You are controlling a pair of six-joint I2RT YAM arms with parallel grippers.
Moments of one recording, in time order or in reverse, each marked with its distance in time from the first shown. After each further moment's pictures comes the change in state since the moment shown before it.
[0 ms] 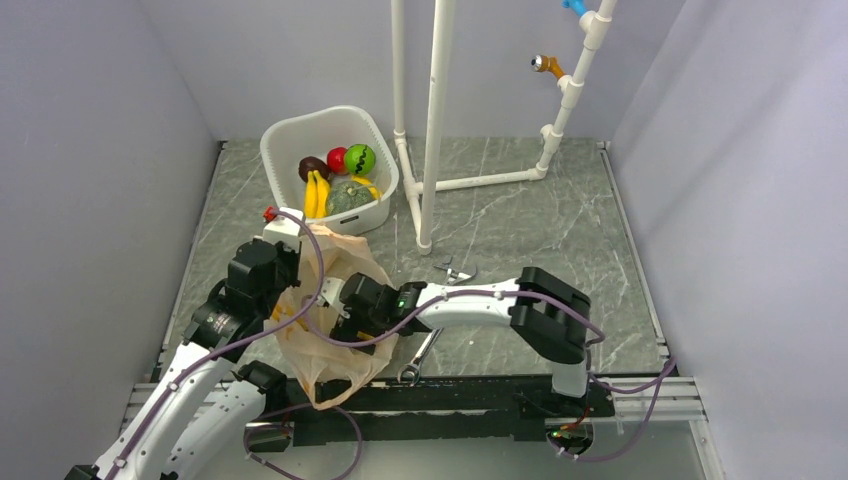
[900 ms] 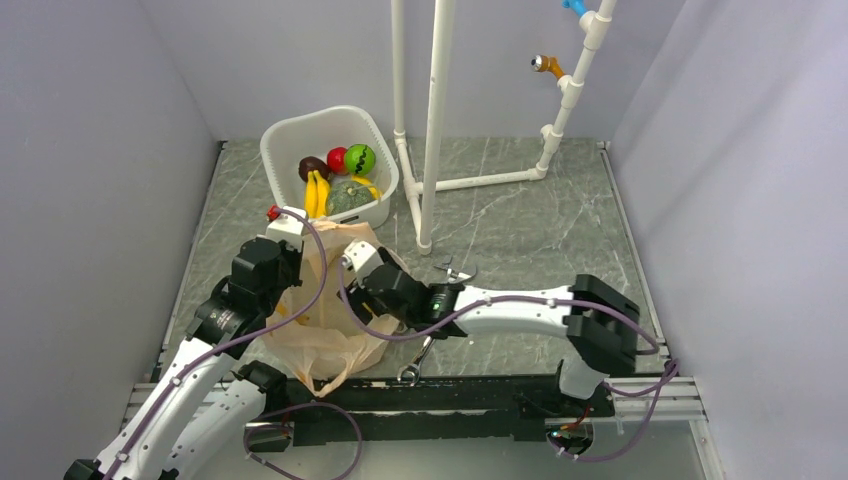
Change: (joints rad) left arm 0.000 0.021 0.000 0.000 0.002 0.000; right arm 0.005 -0.183 -0.157 0.315 0.351 0.185
